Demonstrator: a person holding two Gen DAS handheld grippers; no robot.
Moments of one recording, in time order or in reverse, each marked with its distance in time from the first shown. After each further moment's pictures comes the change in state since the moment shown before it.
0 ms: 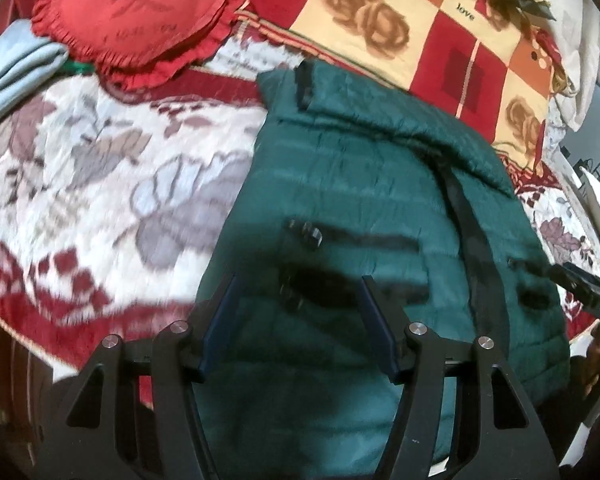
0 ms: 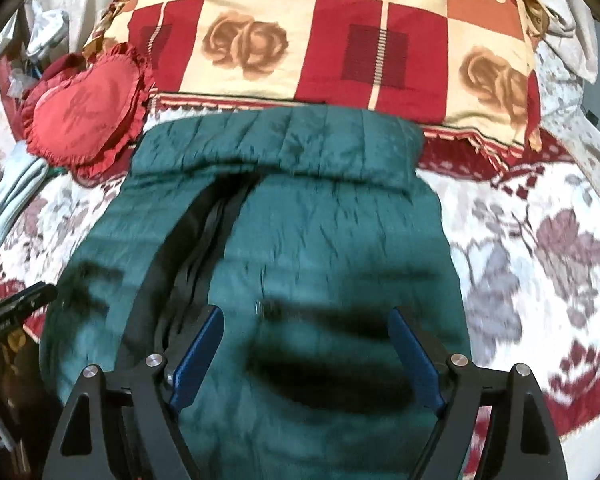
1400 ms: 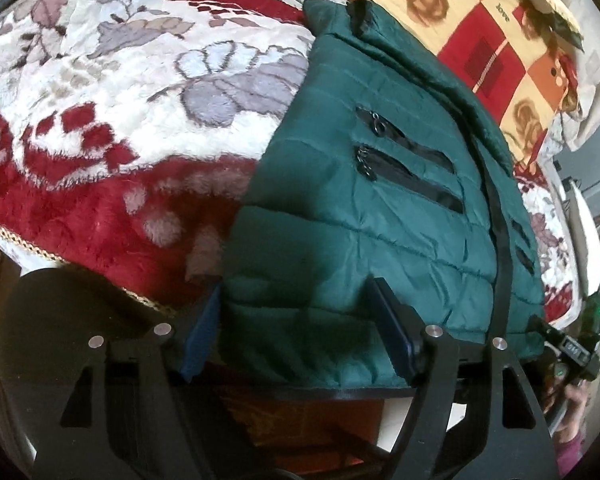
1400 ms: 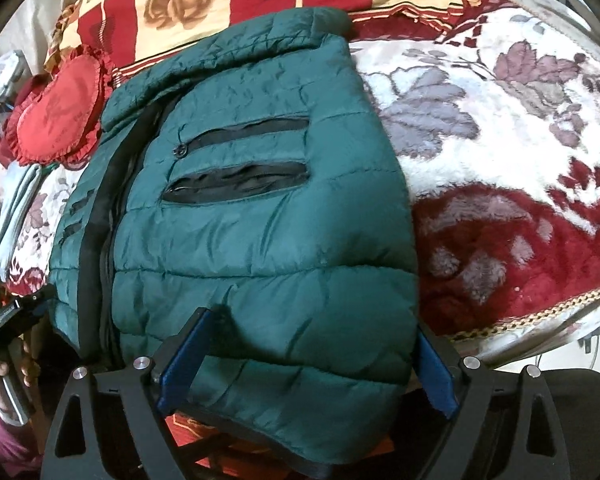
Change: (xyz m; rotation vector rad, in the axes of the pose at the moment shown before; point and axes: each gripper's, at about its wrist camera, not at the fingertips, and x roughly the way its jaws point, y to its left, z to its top) left arm 0.004 0.054 -0.055 -0.162 0.187 -0.123; right arm -0.001 -0.070 -0.094 0.219 0.198 0.101
